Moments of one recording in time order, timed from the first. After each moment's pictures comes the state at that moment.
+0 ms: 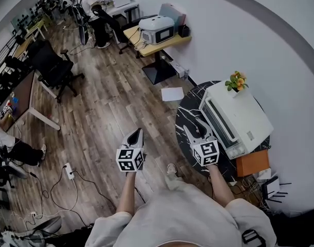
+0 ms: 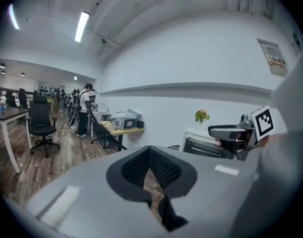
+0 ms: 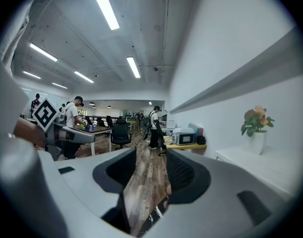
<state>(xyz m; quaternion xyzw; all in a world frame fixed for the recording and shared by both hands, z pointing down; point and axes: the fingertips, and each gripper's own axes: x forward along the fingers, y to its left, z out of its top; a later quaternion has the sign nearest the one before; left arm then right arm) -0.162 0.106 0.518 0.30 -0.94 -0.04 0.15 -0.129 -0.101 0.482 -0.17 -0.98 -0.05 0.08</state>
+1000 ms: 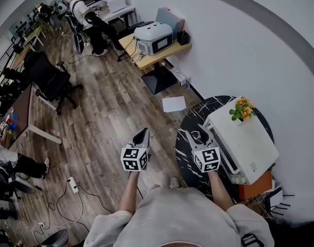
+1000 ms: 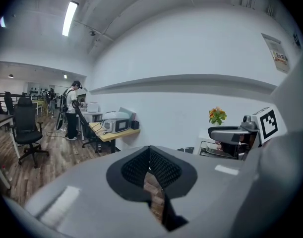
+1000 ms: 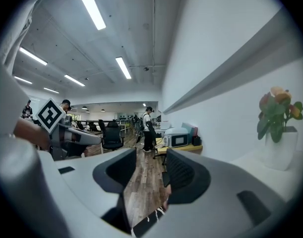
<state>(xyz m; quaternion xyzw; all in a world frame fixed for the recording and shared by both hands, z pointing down) -0.316 0.022 0.509 0.34 -0.93 -0.01 0.16 -0.260 -0.161 0.483 -0.15 -0.99 -0.02 0.07</state>
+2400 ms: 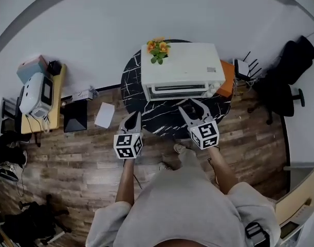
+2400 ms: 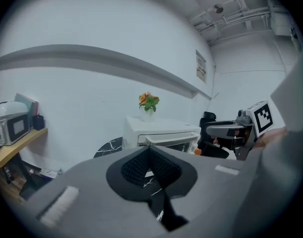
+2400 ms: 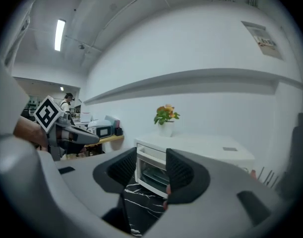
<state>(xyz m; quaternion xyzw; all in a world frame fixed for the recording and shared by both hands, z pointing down) -0.292 -0.153 0.533 0.76 -0.62 0.07 0.16 -0.114 -0.207 0.495 0.36 -0.93 0.01 0.12</state>
